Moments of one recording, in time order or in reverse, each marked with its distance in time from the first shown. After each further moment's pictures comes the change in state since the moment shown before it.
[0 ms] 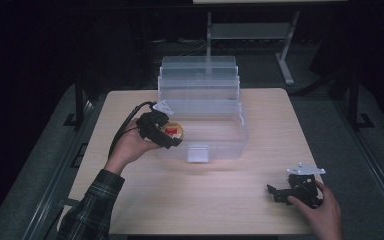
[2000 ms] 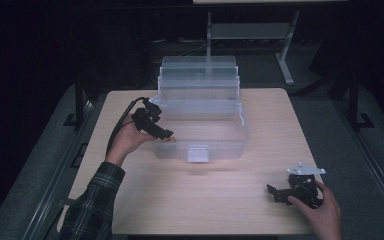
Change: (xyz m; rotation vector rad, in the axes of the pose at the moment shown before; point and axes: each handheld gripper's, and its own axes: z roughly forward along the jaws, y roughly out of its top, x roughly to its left) left arm 0.045 -0.014 0.018 0.051 0.086 -0.085; right arm 0.000 0.000 0.000 0.000 0.000 0.000
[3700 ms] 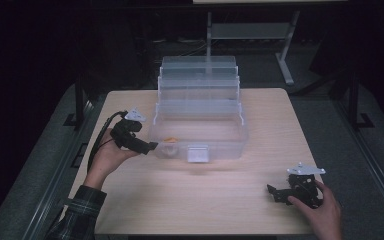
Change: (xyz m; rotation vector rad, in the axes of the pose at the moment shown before) left arm -0.017 -0.060 -0.040 -0.079 0.074 -0.058; right arm 0.000 0.000 0.000 0.000 0.000 0.001
